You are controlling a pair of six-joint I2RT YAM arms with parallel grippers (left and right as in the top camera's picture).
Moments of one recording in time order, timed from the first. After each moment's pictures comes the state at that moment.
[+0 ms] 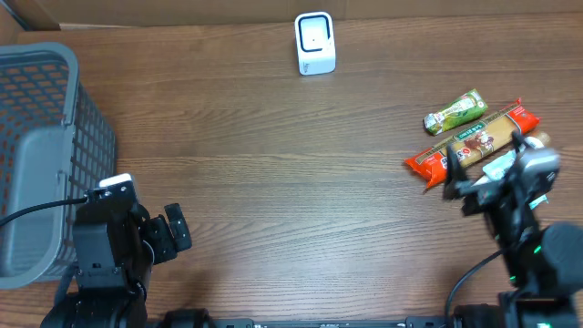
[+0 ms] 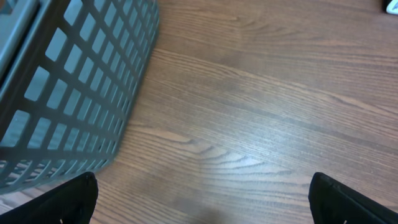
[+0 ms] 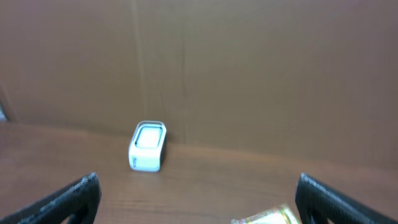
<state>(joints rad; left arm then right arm) 0.04 0.74 1.16 -1.29 -0.22 -0.20 0.02 0.45 0.55 -0.11 -0.19 0.00</state>
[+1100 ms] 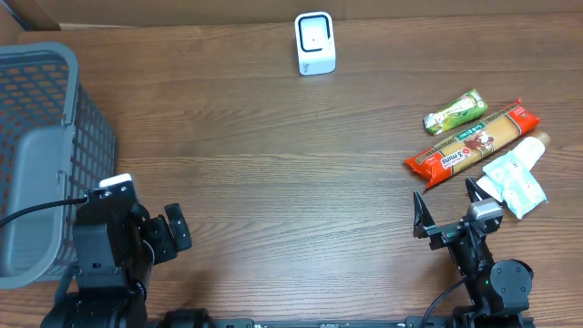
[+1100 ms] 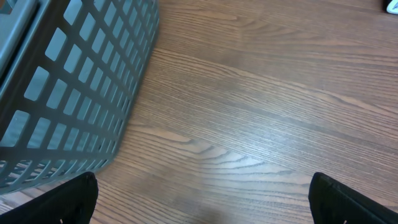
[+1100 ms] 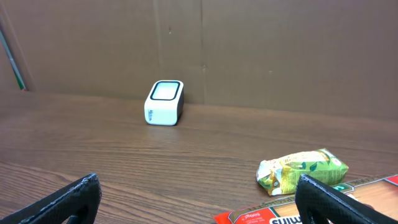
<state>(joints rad) 0.04 0.74 1.16 -1.29 -0.22 -0.20 0.07 0.01 0.02 -0.02 -0.20 0.03</state>
